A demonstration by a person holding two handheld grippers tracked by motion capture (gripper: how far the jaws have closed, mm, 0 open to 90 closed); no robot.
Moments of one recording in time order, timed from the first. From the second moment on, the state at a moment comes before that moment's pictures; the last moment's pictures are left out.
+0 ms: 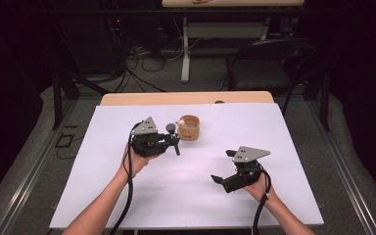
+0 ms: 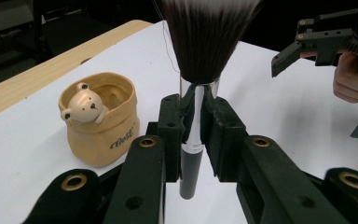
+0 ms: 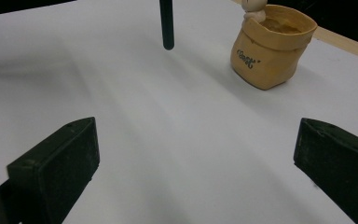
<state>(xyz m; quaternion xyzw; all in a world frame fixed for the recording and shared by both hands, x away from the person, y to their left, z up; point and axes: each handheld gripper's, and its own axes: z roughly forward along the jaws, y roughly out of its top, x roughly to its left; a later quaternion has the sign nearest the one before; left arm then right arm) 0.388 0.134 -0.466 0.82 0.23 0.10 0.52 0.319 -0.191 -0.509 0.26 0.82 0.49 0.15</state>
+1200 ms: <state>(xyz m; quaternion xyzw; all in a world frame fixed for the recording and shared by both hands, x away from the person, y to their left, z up) 0.420 0.111 -0.433 0.83 0.21 0.11 0.51 0.321 -0.192 -0.509 0.26 0.82 0.49 0.15</state>
